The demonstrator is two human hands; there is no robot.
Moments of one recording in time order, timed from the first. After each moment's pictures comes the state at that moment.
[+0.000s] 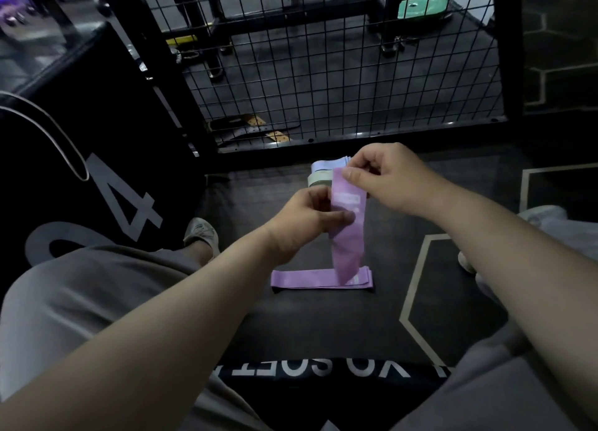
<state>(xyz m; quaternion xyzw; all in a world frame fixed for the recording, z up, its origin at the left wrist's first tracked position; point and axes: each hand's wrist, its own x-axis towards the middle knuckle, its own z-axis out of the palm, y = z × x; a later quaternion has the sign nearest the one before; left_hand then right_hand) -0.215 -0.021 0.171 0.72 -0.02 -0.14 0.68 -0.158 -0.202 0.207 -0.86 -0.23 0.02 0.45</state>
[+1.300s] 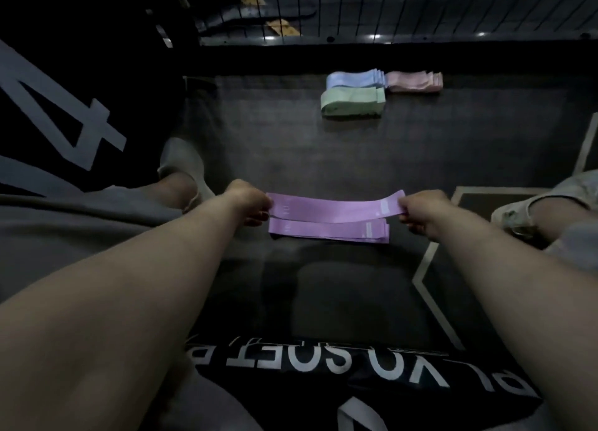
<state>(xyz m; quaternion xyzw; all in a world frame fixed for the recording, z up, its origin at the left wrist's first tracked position) -0.156 0.123 -0.032 0.75 0.40 -0.24 0.47 -0.109 -0.191 -0.017 -0.80 0.32 0.30 0.41</state>
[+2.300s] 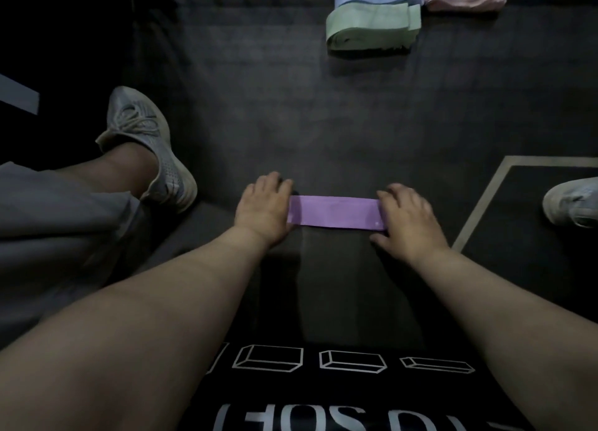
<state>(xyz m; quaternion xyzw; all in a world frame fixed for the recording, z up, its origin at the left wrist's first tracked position) -0.160 0.092 -0.157 0.97 0.00 -0.23 0.02 -0.131 -0.176 -0.149 -0.95 -0.15 0.27 0.02</state>
